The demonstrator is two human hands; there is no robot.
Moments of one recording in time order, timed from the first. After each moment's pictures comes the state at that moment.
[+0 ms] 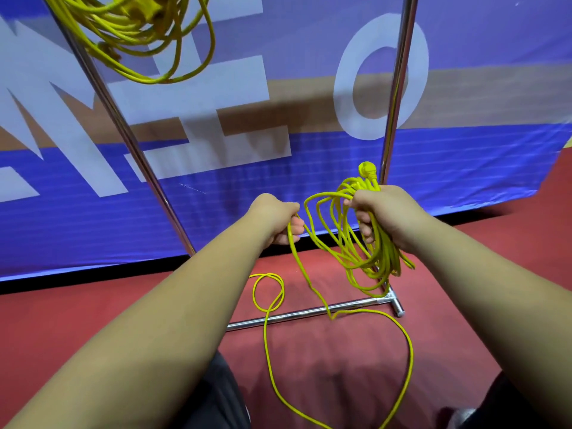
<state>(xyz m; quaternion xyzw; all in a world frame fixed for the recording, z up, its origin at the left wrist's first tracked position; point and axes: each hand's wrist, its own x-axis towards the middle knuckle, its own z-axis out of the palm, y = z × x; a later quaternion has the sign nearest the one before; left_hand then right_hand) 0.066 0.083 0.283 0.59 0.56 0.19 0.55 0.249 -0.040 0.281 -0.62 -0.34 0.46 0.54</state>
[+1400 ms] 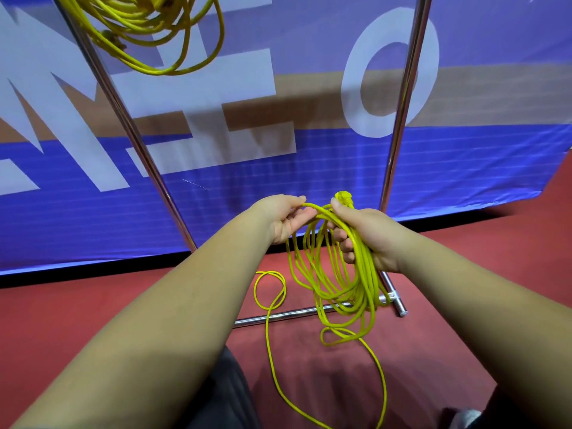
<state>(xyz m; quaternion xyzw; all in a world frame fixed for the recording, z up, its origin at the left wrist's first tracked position) 0.069 0.098 0.278 0.32 0.49 0.25 0.78 0.210 -0.033 0.260 -0.55 -0.28 0.61 0.49</state>
